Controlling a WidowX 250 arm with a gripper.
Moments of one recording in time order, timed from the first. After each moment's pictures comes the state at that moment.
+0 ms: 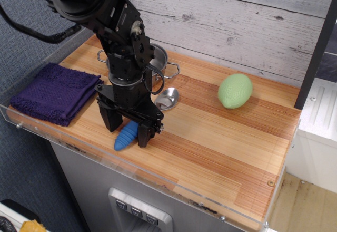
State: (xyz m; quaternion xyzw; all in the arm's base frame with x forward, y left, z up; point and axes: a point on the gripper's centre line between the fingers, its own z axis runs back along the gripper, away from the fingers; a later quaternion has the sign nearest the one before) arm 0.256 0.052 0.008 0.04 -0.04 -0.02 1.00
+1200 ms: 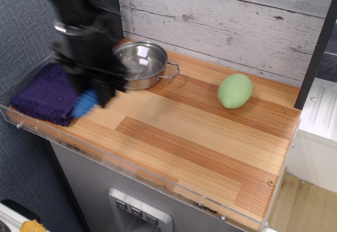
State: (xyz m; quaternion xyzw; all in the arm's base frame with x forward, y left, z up) arm 0.227 0.079 0.091 0.03 -0.08 0.00 1.00
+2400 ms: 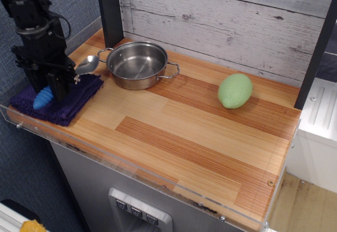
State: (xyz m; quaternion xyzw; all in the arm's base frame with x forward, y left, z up) arm 0.246 0.177 0.036 0.02 -0.01 0.04 1.00
